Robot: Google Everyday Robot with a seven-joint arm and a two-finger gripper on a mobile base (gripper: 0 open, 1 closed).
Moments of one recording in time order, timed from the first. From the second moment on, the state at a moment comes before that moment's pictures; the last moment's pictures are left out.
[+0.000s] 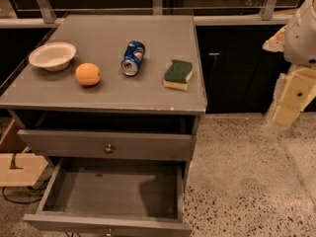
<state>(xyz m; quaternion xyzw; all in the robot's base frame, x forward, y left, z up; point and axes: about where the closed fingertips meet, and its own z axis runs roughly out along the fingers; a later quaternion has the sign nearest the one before) 0.438 -0.217 0.976 -0.60 0.78 -0.03 0.16</state>
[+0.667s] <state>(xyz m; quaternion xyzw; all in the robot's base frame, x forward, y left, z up) 0.446 -0.201 0.980 -0.61 0.77 -0.04 0.17</state>
